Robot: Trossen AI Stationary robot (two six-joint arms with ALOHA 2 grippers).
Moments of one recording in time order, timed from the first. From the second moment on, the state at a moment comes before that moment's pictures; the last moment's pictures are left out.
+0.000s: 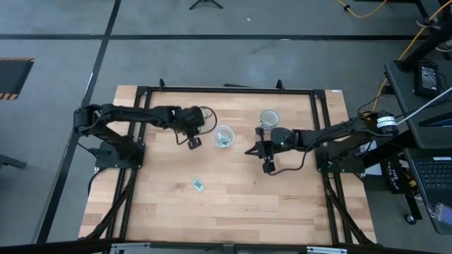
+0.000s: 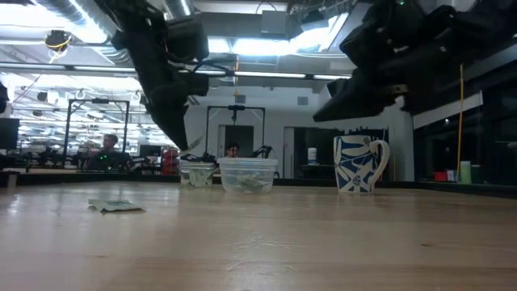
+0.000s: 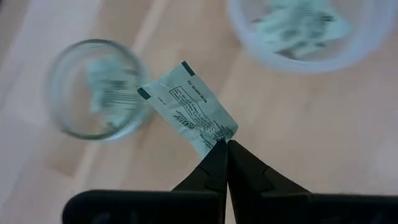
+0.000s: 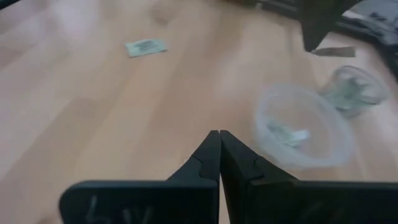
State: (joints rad) left arm 0.30 1.43 0.85 -0.53 -0.08 -0.11; right arm -0.02 1.40 0.52 0.41 -0.11 -0.29
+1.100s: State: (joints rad) left arm 0.63 1.53 0.88 -0.41 0.09 0.16; right arm -0.09 1.40 0.52 0.48 -0.11 -0.27
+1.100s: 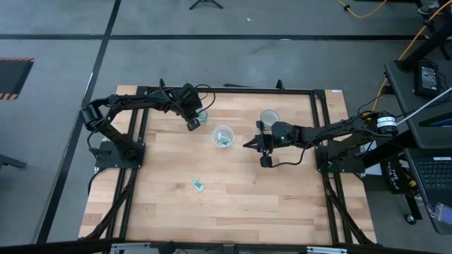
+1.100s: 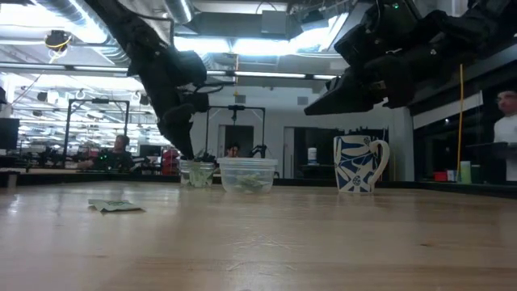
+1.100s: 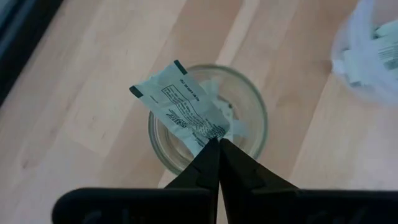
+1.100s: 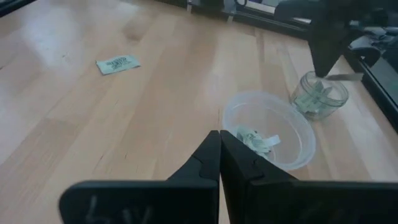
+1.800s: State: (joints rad) left arm 0.63 1.58 0.88 -0.40 0.09 0.16; right arm -0.09 1.40 0.52 0.48 -0.11 -0.27
